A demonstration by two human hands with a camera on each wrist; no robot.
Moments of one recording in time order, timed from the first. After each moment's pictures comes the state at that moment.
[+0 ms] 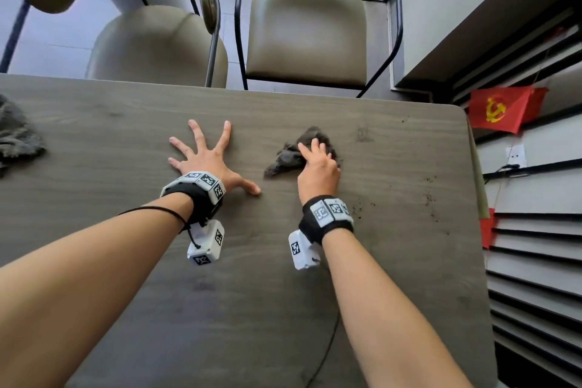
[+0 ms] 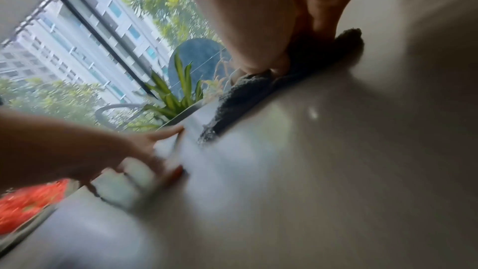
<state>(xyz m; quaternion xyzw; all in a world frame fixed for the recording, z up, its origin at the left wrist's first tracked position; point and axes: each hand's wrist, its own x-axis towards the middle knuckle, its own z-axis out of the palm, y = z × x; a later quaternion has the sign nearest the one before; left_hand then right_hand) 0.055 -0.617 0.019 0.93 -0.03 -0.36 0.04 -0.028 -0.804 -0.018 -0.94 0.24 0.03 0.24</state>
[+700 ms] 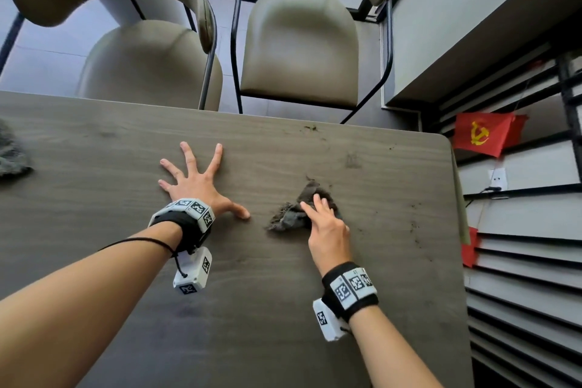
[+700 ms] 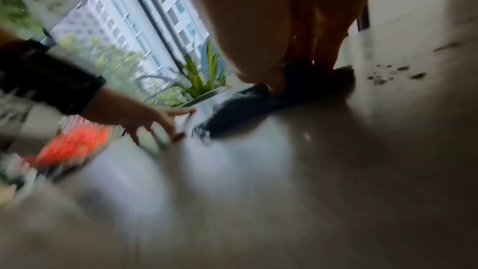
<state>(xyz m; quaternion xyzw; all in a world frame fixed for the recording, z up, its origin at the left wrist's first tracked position) 0.057 -0.618 0.022 0.93 -0.02 -0.36 0.05 -0.105 -0.836 -0.023 -0.95 0.17 0.05 0.27</state>
